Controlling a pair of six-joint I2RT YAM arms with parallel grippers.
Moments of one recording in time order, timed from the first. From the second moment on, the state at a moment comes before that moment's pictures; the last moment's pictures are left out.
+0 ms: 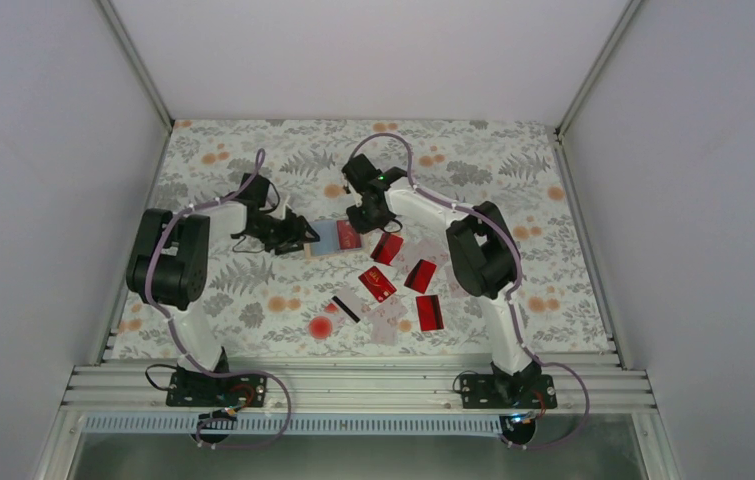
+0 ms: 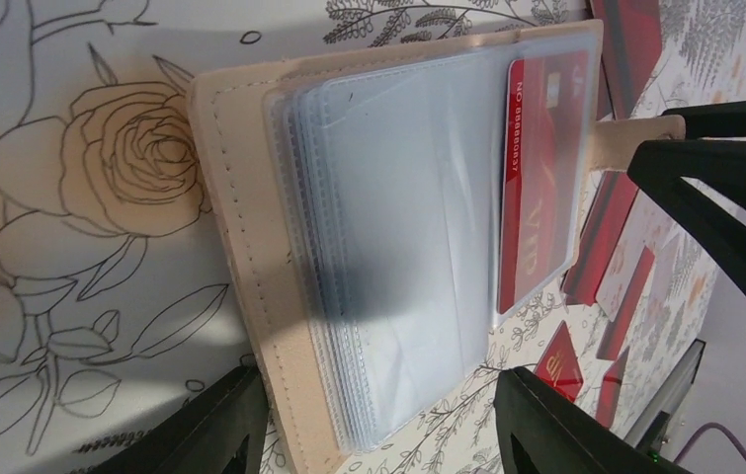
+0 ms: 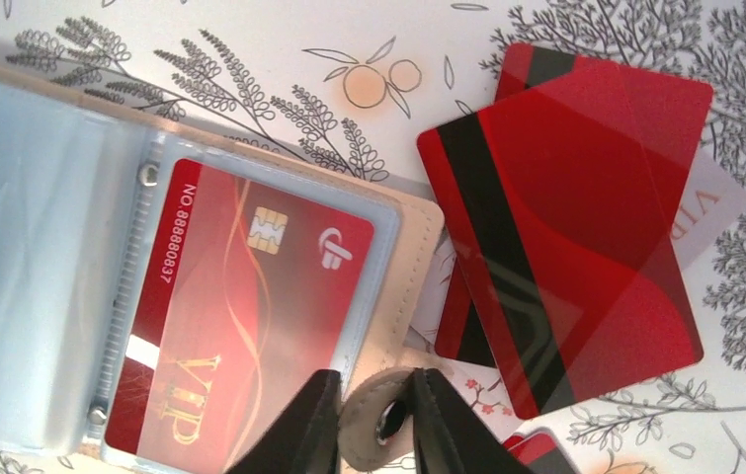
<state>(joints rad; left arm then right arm) -0.16 1.84 1.01 -0.41 0.70 -0.38 0.69 2.20 1.76 -0.80 0.03 0.20</state>
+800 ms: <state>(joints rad) -0.16 1.89 1.06 -0.39 0.76 -0.39 0.66 2.19 1.64 -0.69 -0.07 0.19</state>
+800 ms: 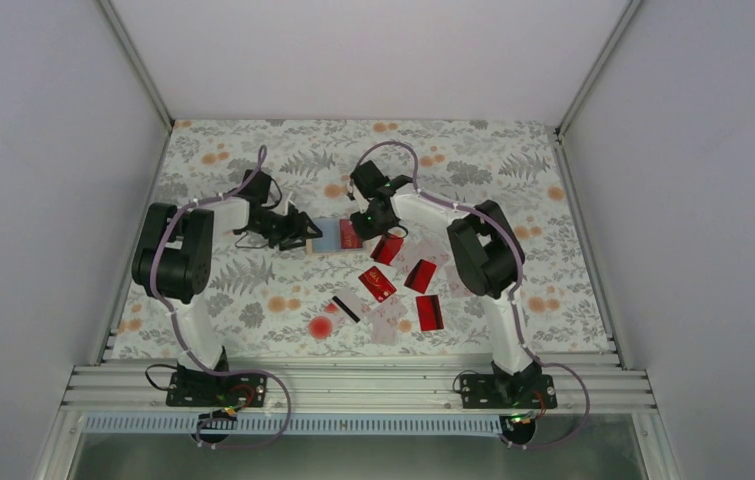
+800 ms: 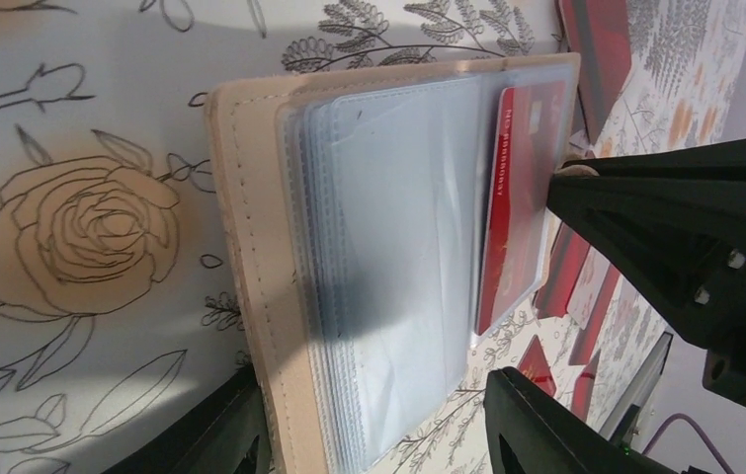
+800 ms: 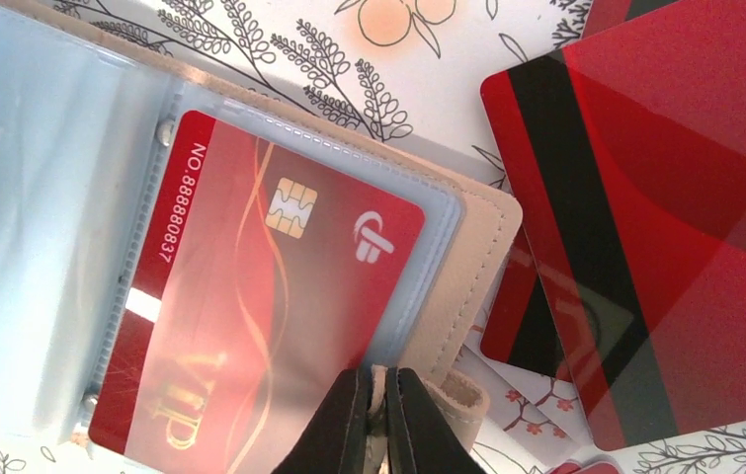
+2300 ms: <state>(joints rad) -0.37 2.07 1.39 -0.47 0.80 -0.38 0.52 2.02 1.41 -0.59 -0.34 0.28</state>
